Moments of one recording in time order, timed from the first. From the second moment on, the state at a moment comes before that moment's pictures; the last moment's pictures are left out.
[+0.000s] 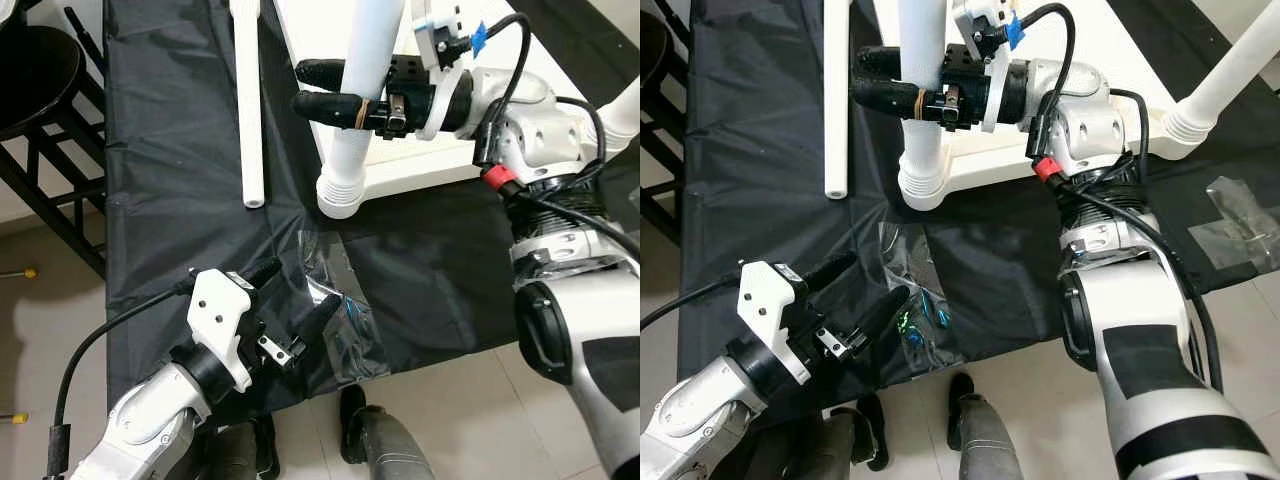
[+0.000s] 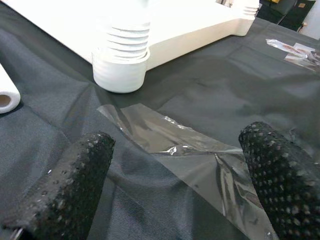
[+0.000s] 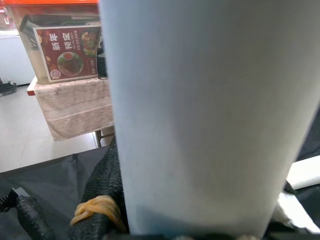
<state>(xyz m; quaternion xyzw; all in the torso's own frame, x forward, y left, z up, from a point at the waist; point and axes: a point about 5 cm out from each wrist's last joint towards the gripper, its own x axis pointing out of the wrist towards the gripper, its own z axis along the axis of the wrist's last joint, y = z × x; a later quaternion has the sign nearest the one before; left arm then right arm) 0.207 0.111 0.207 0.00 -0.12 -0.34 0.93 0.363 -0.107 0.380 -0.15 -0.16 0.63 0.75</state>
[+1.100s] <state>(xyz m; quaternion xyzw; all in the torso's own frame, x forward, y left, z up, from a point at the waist) 0.210 0.111 0.205 0.00 -0.11 -0.34 0.93 0.355 -0.079 0.354 -0.12 -0.18 0.39 0.89</state>
